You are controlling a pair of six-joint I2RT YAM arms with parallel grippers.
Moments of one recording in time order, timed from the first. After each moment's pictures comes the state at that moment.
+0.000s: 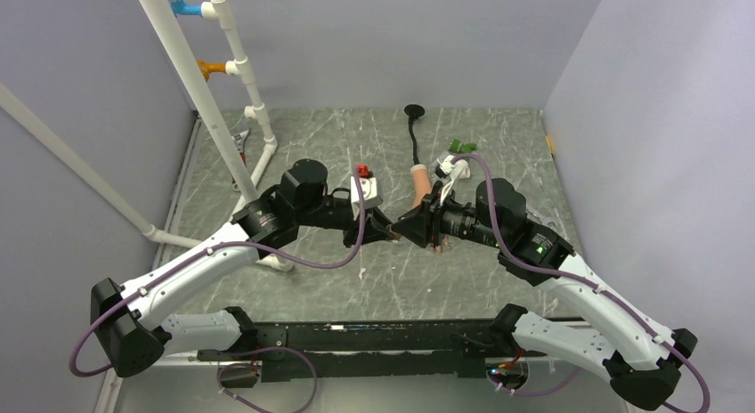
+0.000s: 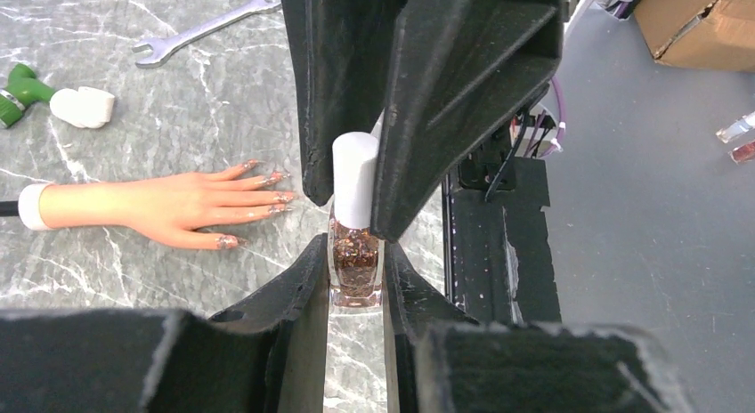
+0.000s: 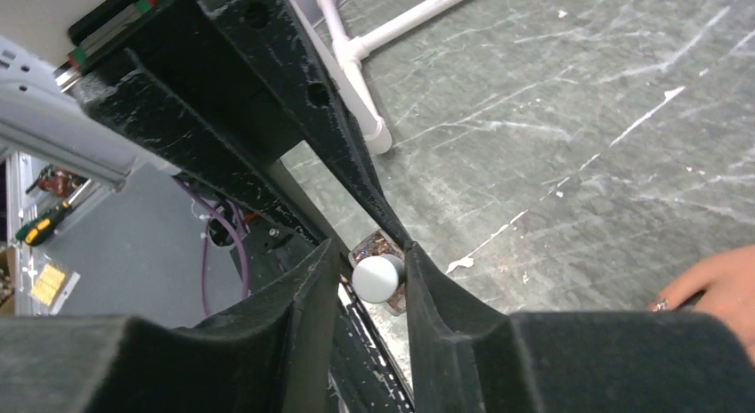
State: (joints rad) left arm -0.83 1.16 1.07 -0.21 0.69 0.12; right arm 0.81 0.85 0.99 -0.39 -0.29 0.34
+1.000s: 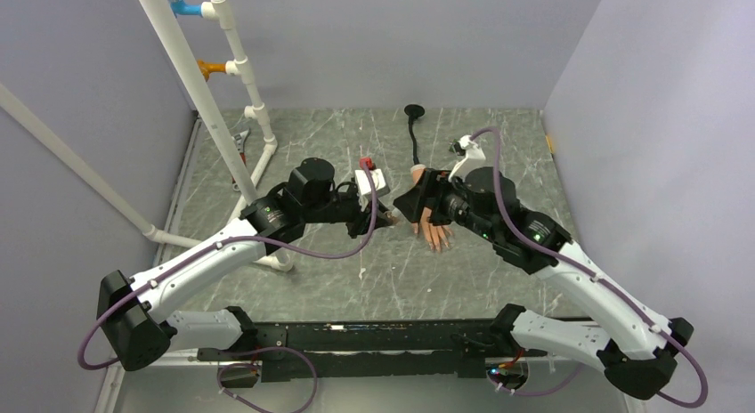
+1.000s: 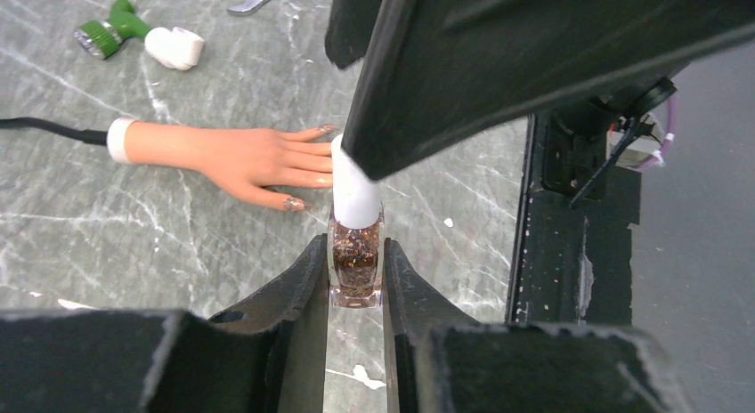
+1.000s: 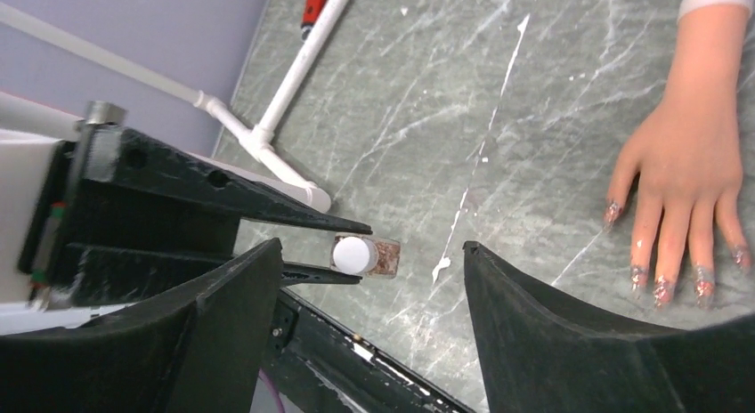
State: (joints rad) left arm -0.83 1.21 1.07 -0.21 0.50 0.13; right arm 0.81 0.92 1.12 -0.55 0.11 0.67
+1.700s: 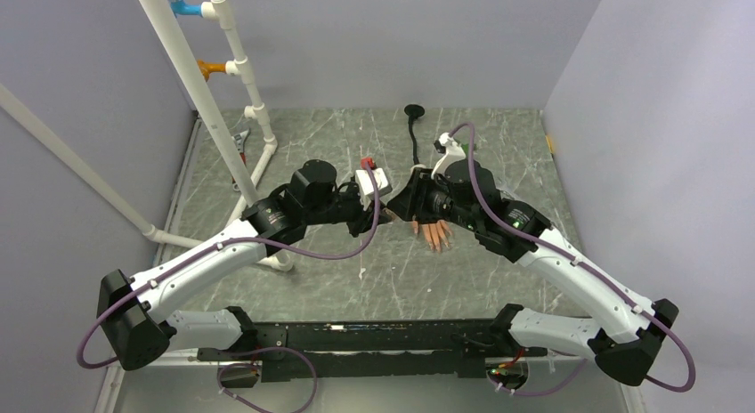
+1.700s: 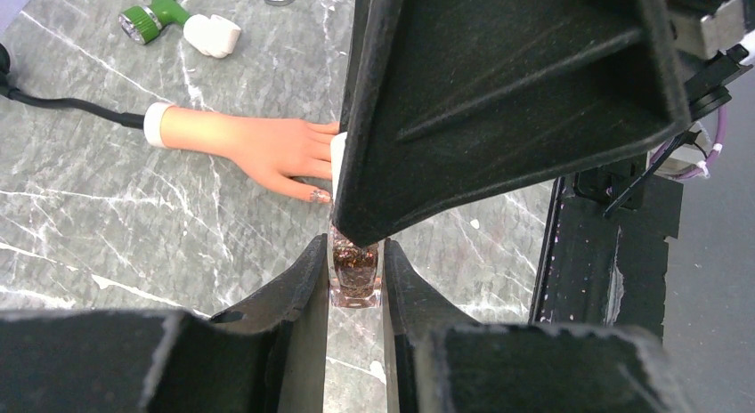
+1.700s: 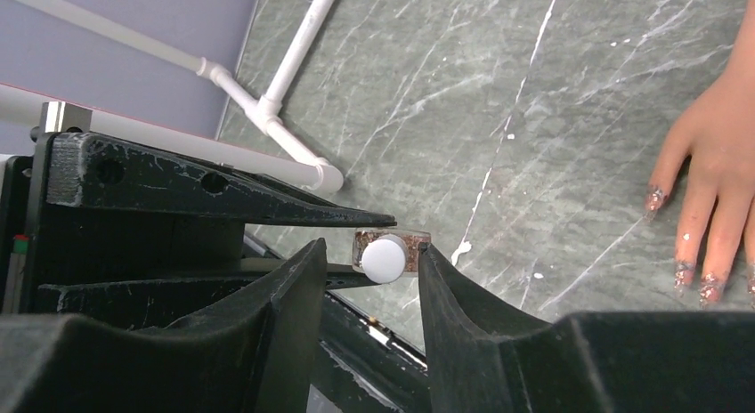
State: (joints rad) left arm -0.85 1.21 1.07 -0.21 0.38 0.14; right arm 0.82 1.04 1.15 -0.55 0.03 0.71
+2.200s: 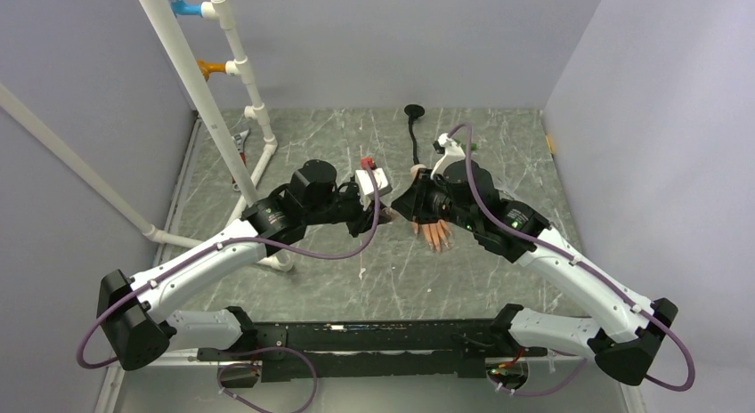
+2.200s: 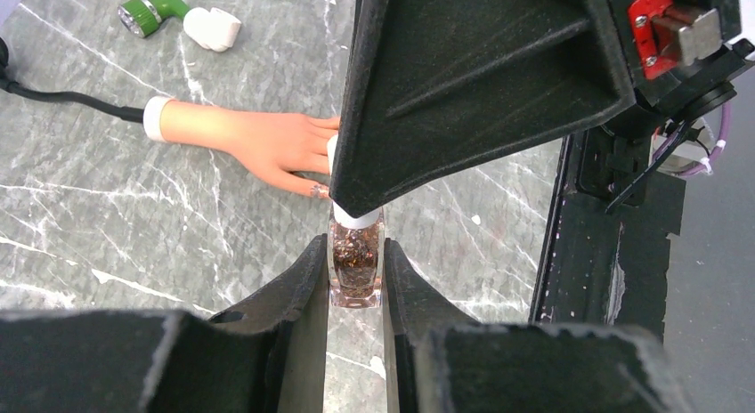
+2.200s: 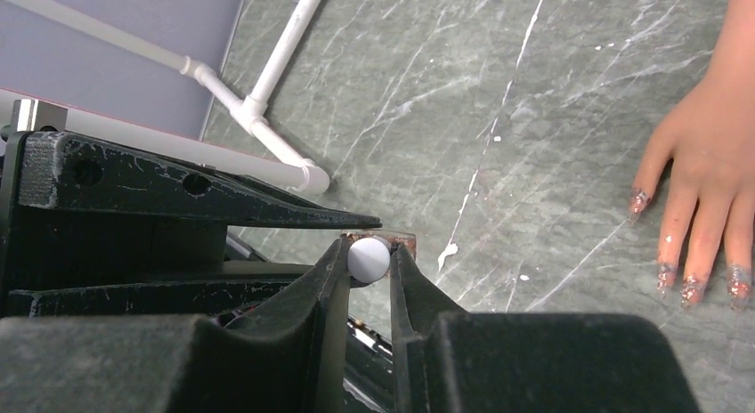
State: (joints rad) left arm -0.85 1.21 1.07 -0.22 0.38 0.14; right arm 0.82 1.05 1.14 -0.55 0.05 0.69
